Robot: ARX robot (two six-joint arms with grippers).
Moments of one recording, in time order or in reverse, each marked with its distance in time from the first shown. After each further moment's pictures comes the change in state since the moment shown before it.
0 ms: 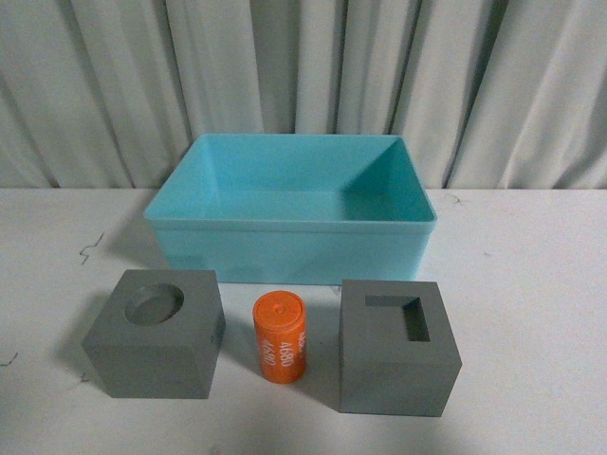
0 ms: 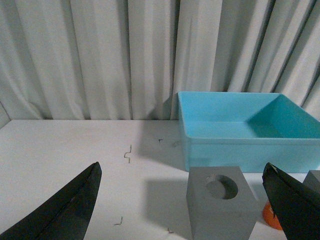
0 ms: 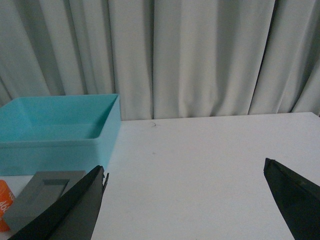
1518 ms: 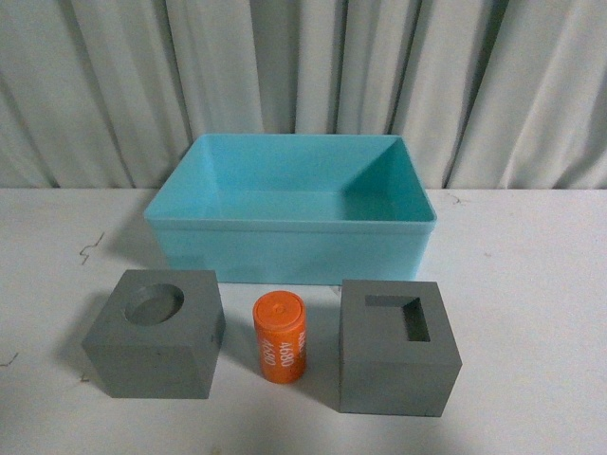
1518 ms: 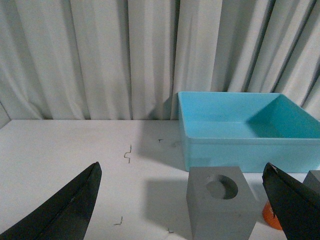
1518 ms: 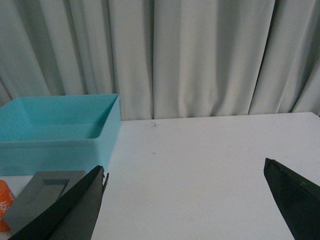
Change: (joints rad) left arm 0.000 0.000 0.000 0.000 0.000 0.000; right arm 0.000 0.000 0.000 0.000 0.000 0.000
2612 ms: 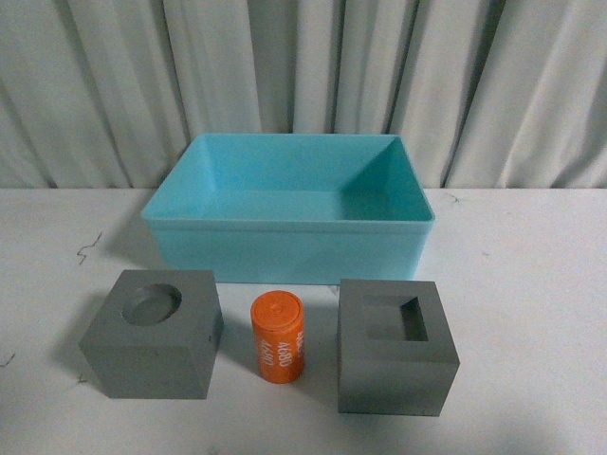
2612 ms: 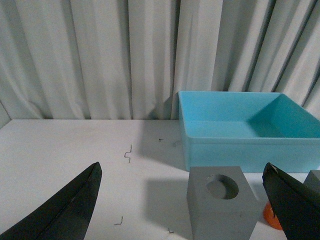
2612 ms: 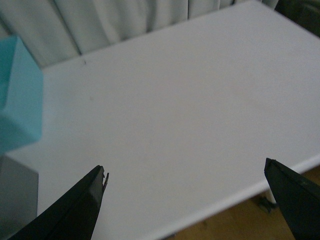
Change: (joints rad) left arm 0.001 0.000 0.000 0.000 0.000 0.000; right arm -0.155 0.605 0.264 -0.076 0.092 0.158
